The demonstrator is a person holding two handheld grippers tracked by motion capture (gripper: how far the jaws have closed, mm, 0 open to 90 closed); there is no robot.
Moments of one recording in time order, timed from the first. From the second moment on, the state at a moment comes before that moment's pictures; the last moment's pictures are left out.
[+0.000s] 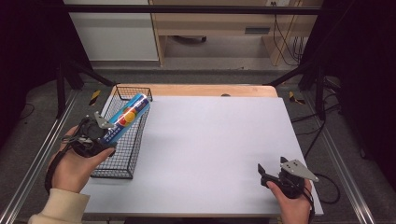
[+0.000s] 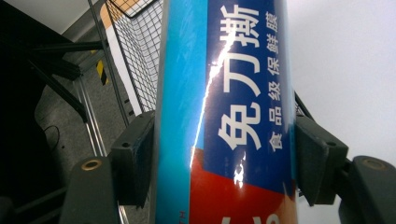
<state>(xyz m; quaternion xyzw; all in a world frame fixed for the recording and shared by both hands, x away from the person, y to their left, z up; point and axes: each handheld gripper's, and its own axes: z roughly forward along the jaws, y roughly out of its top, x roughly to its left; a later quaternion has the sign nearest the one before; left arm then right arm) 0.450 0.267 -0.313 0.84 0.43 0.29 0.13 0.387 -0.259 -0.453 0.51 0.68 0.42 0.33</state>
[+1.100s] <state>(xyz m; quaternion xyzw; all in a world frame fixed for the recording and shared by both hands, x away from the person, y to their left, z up) 0.463 0.278 -0.331 0.84 0.45 0.28 0.07 0.387 -0.258 -0.453 0.51 0.68 0.42 0.33</state>
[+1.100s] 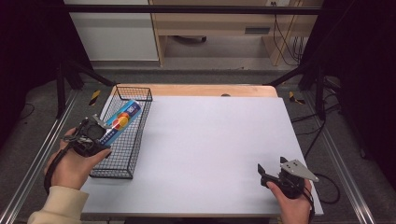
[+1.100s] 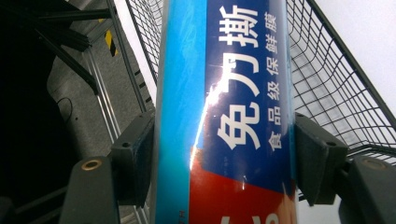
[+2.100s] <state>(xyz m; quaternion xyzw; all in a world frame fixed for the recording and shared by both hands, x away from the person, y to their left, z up) 0.473 0.280 -0.340 0.83 0.48 0.27 0.03 0.387 -0.256 -0.452 0.50 0.68 0.42 0.32</state>
